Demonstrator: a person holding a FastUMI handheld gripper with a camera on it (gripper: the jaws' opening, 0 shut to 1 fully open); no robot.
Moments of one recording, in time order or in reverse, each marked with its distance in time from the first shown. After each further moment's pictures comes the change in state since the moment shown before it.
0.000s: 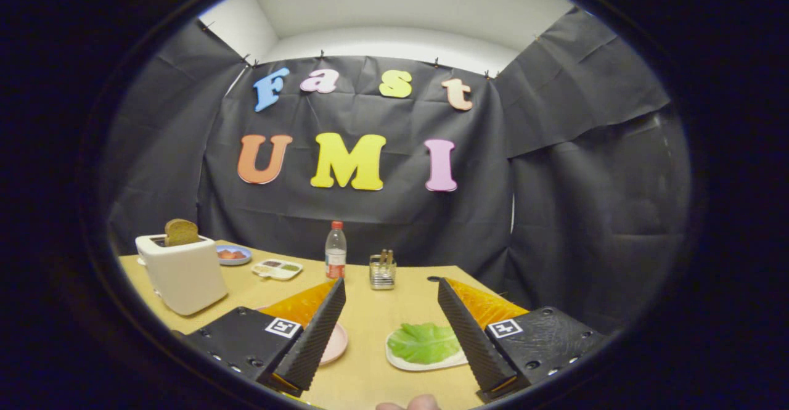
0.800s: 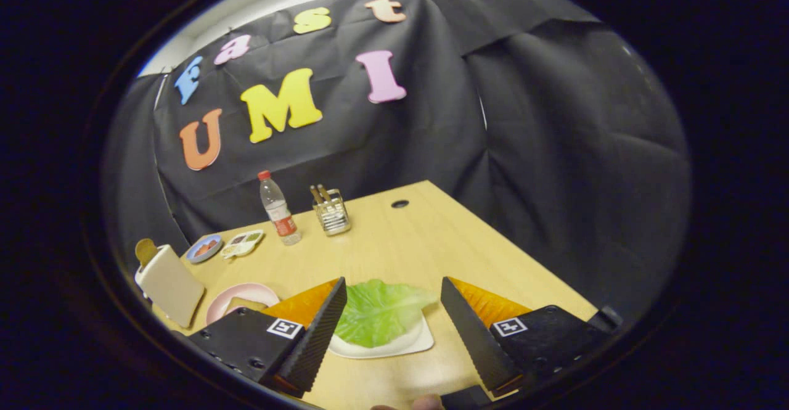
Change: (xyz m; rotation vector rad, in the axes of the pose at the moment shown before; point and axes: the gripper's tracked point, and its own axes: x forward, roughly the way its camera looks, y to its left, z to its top) arm 0.078 -0.104 -0.114 0.350 0.484 -0.044
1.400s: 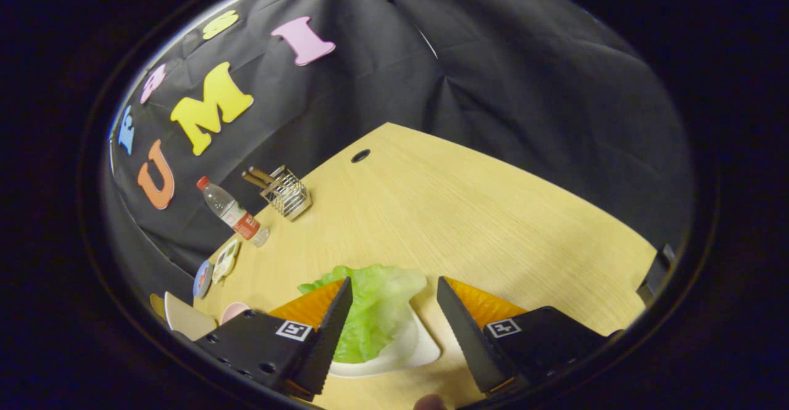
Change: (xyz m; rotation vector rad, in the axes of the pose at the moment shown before) arm 0.064 -0.025 -0.037 0.296 0.217 -0.044
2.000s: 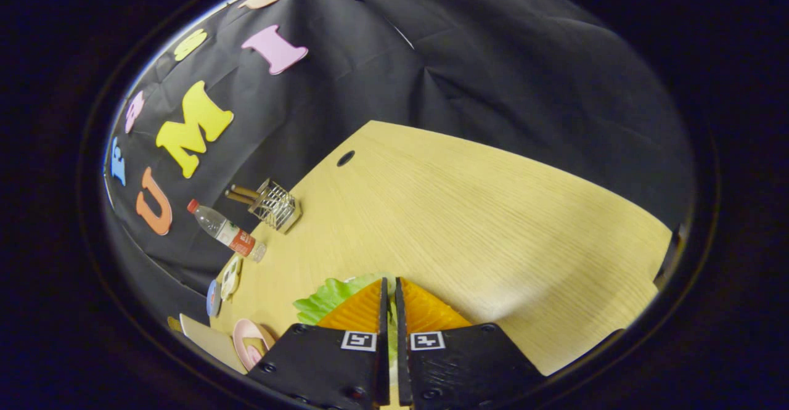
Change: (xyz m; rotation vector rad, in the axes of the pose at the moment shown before) arm 0.014 -0.009 0.013 0.060 -0.025 0.002
